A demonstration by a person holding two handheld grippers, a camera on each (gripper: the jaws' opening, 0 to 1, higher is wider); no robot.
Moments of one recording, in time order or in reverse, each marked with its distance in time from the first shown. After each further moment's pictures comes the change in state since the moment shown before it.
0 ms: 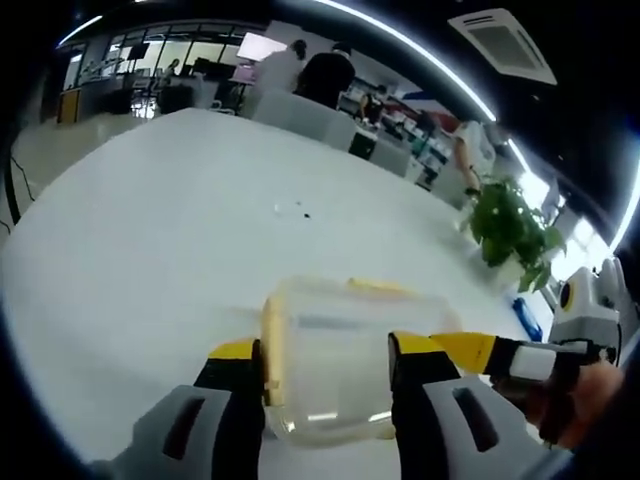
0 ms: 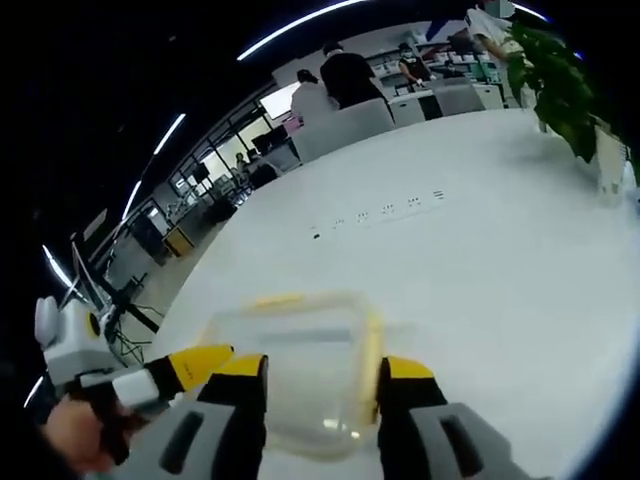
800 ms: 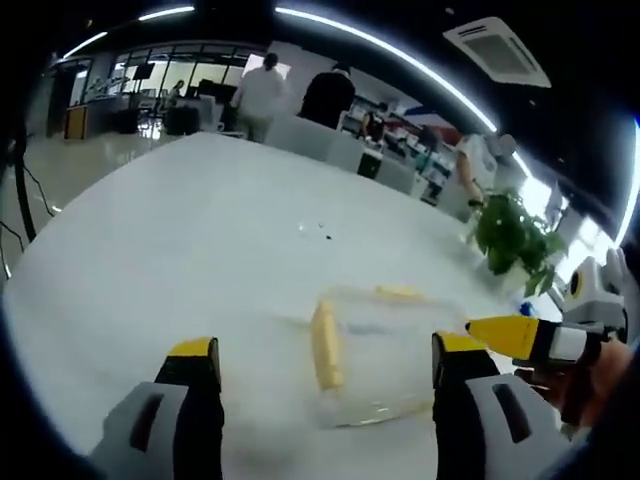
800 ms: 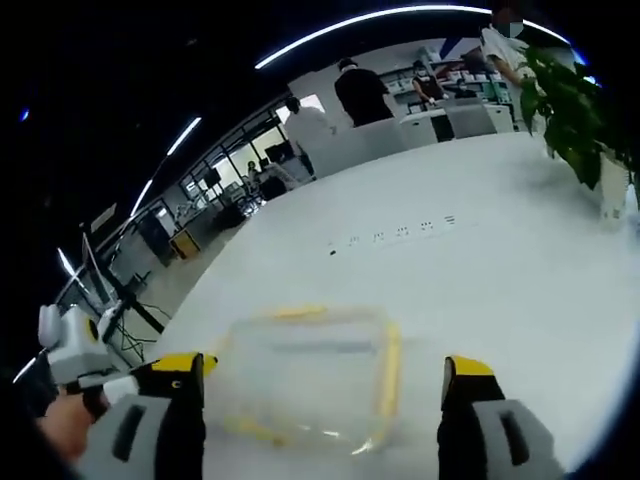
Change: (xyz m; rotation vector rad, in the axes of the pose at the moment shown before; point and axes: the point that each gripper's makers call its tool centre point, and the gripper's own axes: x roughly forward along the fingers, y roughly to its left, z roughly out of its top) left arm -0.036 0.028 0.015 0.036 -0.093 0.034; right arm -0.020 0.022 0.010 -0.084 -0.065 0.017
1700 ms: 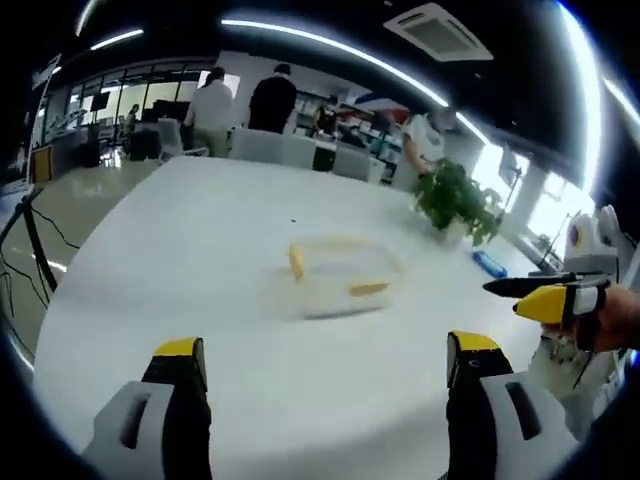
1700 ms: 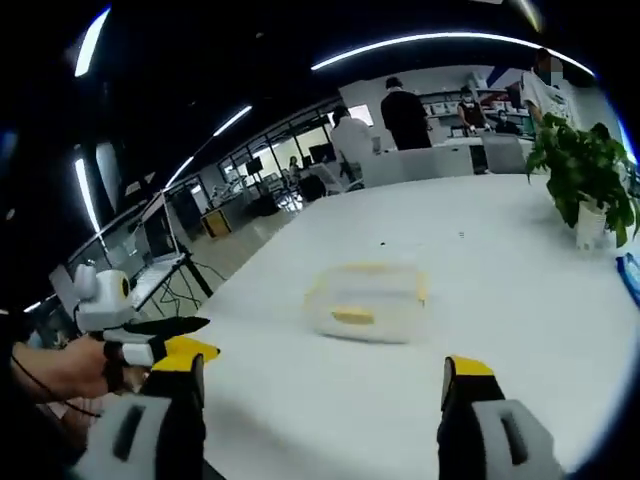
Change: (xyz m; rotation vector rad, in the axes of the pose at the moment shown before) left arm -0.181 -0.008 -0.045 0.203 0.033 -0.133; right arm -0.171 0.082 -0.065 -0.191 -0.013 0.105
